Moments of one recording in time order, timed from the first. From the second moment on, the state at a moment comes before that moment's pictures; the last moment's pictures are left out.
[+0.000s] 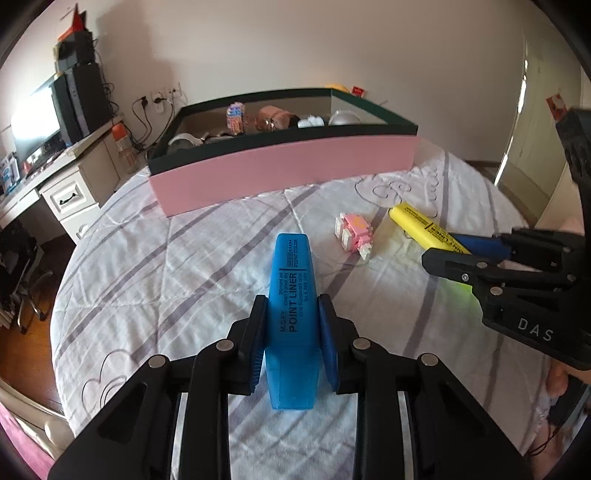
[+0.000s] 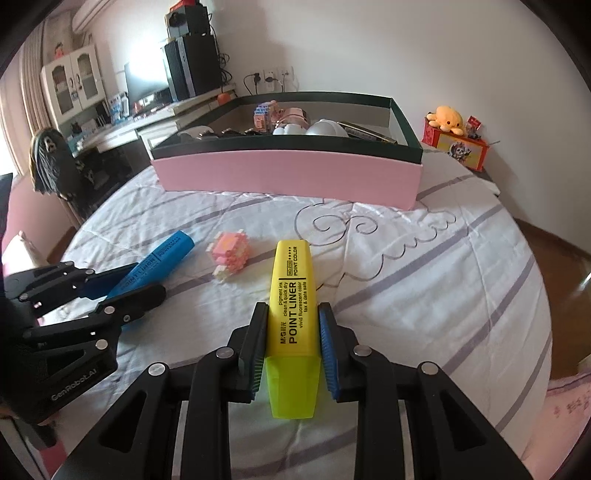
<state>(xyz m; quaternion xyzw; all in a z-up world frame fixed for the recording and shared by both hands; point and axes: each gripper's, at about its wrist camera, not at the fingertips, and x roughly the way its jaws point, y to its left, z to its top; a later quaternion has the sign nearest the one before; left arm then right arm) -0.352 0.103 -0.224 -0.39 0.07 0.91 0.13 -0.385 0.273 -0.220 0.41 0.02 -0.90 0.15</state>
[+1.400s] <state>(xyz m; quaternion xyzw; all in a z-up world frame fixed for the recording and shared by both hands) -0.227 0.039 -0.037 -0.13 0.07 0.99 0.00 -0.250 0.240 -0.035 0.13 0.05 -0.97 0.18</state>
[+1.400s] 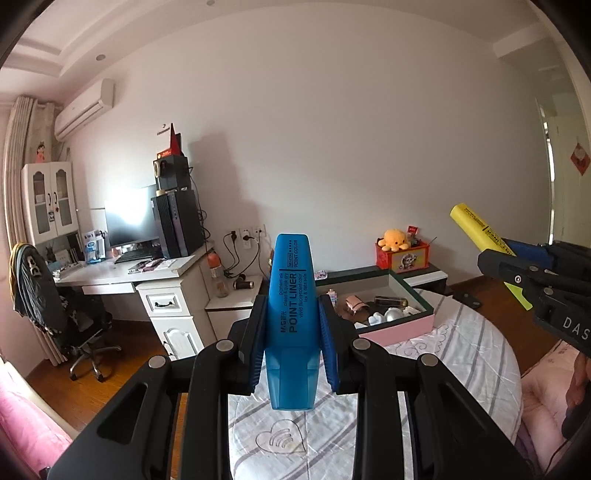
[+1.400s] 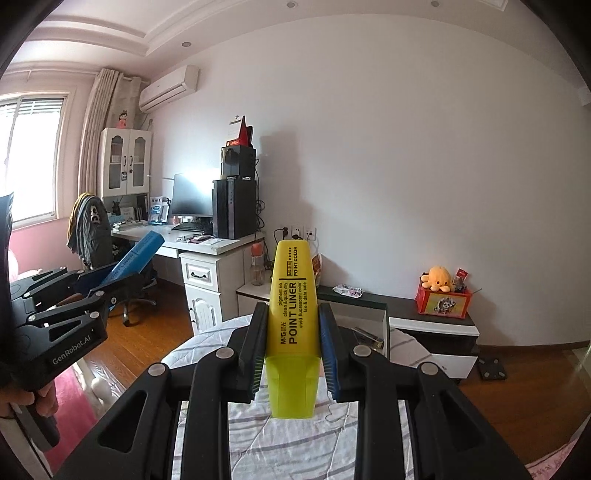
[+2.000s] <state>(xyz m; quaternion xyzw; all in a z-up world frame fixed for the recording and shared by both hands) -0.368 0.070 -0.045 -0.16 0.10 0.98 0.01 -0.371 0.263 -0.053 0.17 0.05 -0.97 0.16</state>
